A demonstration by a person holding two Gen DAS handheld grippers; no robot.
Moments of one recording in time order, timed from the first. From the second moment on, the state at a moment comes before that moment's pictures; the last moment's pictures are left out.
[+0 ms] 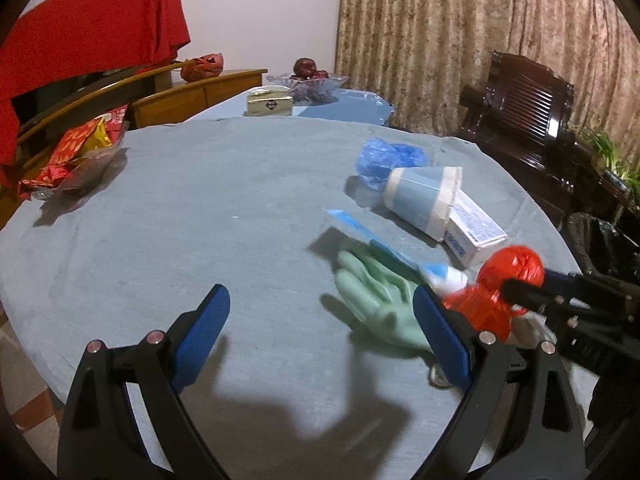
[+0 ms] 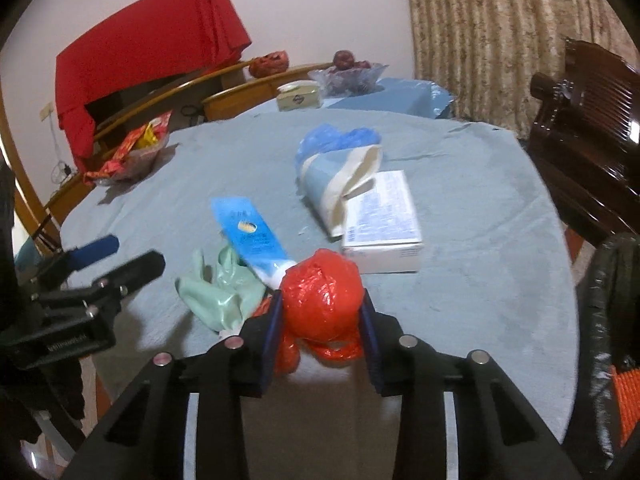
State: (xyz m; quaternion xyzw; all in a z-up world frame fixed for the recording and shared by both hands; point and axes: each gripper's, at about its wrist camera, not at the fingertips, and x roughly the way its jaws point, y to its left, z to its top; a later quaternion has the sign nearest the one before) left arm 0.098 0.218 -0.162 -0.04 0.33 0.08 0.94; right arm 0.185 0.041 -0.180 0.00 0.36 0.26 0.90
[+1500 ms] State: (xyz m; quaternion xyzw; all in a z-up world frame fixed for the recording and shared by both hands) left arm 0.120 0.186 -0.154 -0.09 0.35 0.03 0.93; right arm 0.183 -0.013 -0.161 0.01 0.34 0.22 0.91
